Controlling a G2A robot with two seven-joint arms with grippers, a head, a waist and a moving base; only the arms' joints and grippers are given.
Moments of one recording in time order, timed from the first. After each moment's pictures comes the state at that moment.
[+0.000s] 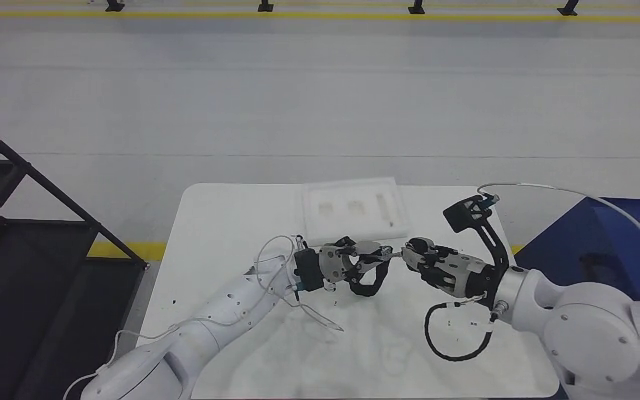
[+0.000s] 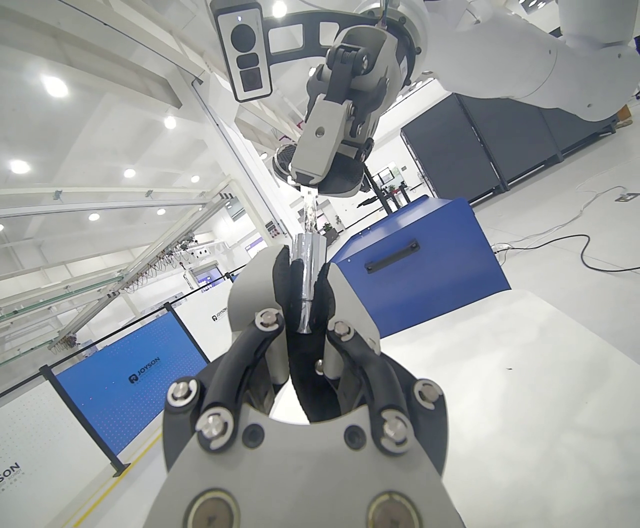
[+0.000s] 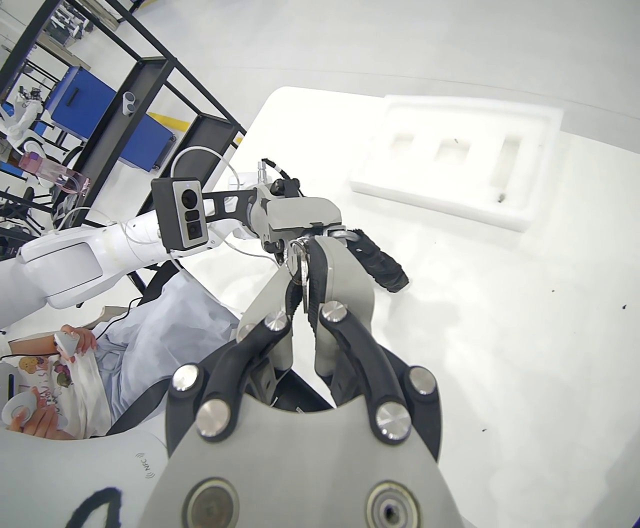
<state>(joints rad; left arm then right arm) 0.78 -1.35 -0.54 -0.89 1.65 -0.26 1.33 -1.39 -0.87 1.48 -2.35 -0.32 0.22 1.03</state>
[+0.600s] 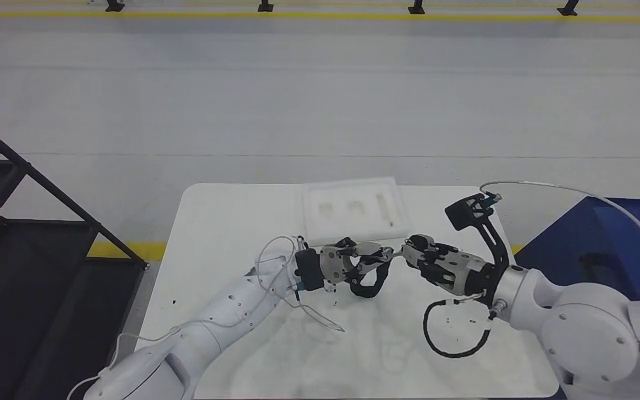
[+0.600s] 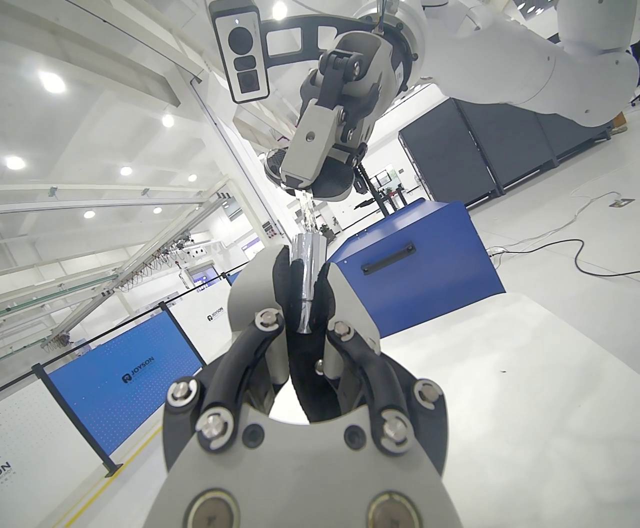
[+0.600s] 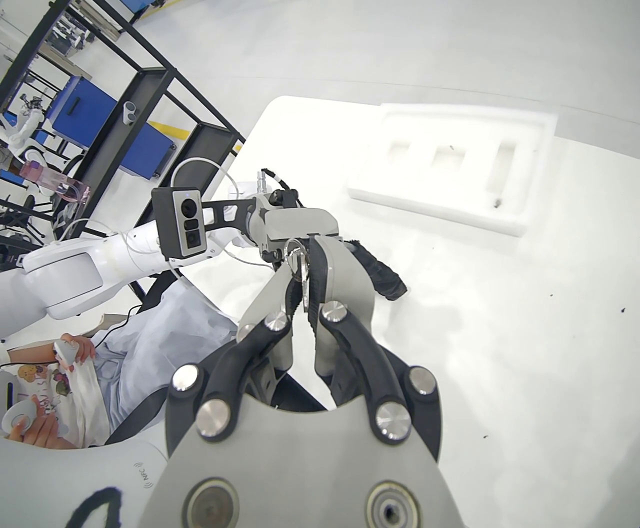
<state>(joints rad) 0.79 -1.37 -0.56 -0.88 1.67 -0.30 1.33 -1.39 -0.87 1.48 -2.34 -0.32 0.22 0.99</state>
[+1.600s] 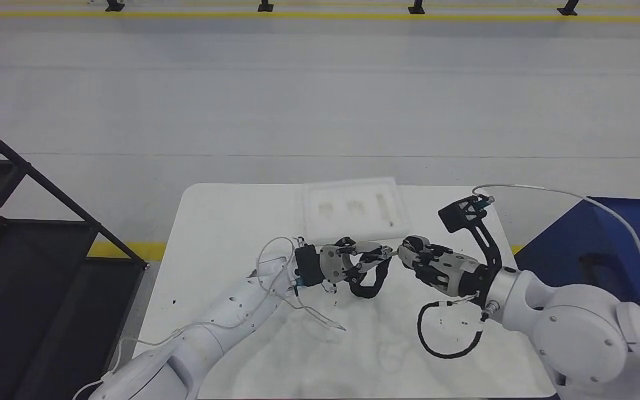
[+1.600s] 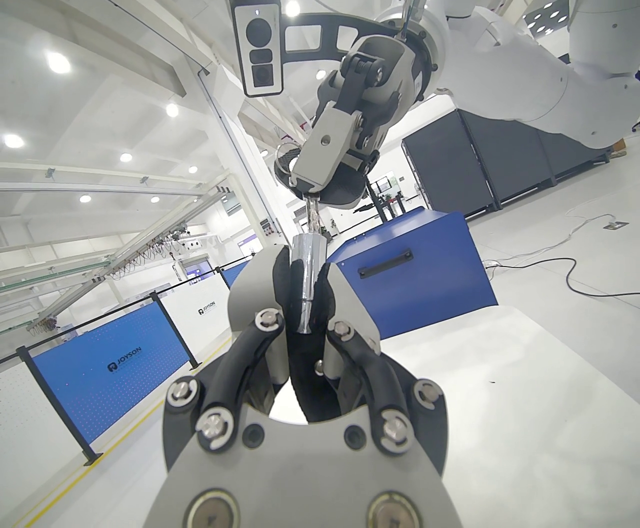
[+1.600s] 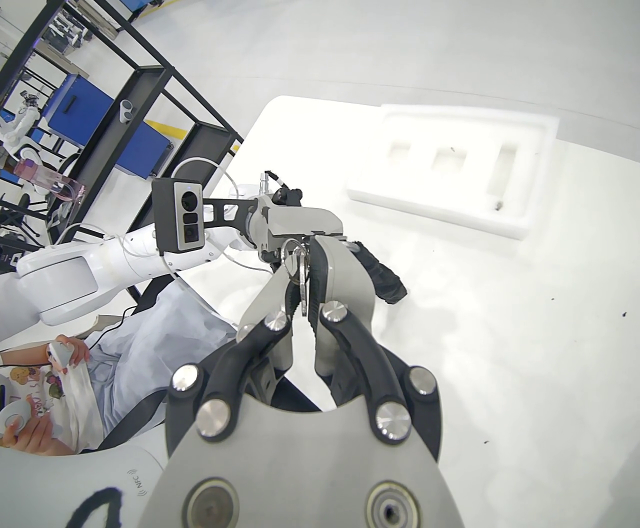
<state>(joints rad) 0.81 -1.38 -0.60 -0.87 1.67 -0.36 1.33 -1.39 -0.88 1.44 -2.35 -0.36 0.22 0.97</state>
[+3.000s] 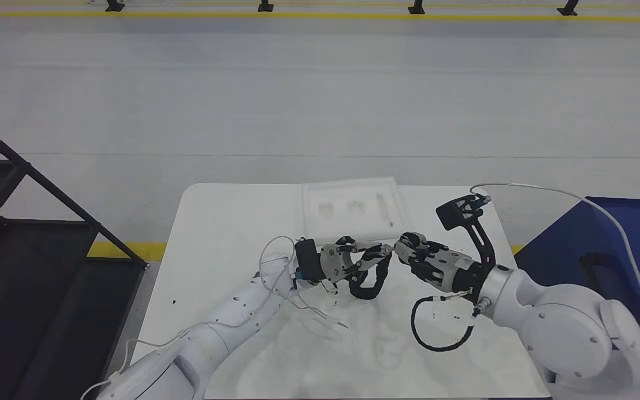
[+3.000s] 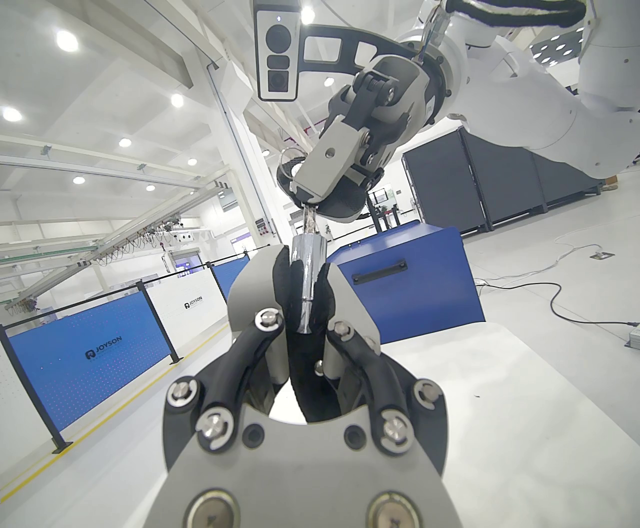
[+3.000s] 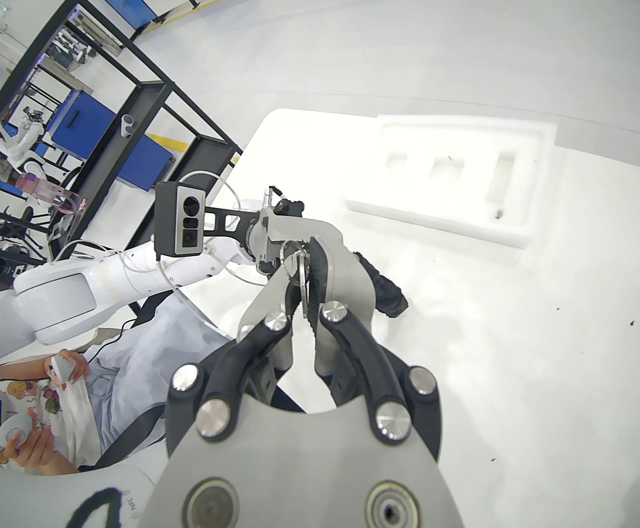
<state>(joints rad) 0.81 -1.42 -0.62 -0.82 1.65 -0.43 1.35 -1.39 -0.89 1.40 -2.31 -0.38 0.22 0.91</state>
